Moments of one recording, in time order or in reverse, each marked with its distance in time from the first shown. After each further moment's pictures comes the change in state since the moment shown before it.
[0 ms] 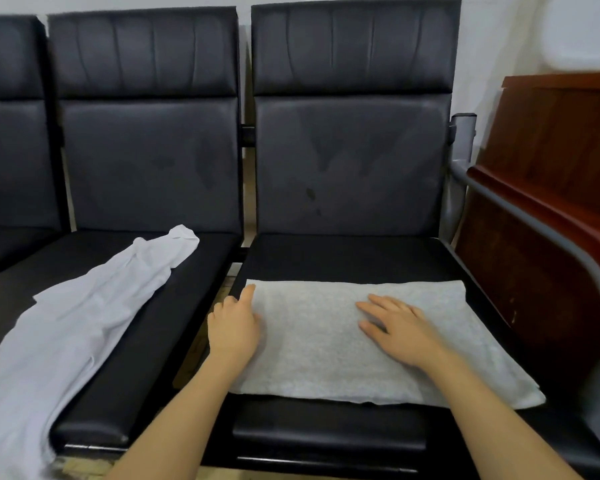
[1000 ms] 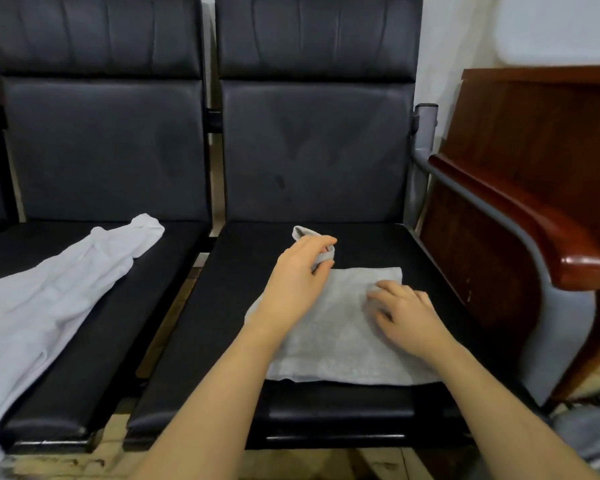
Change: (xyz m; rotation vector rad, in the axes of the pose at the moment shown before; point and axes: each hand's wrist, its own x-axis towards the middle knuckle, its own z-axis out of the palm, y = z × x) left_hand -0.024 0.117 -0.031 -0.785 0.211 0.655; right_hand -0.043 0.023 -0.022 -0.067 0.143 0.077
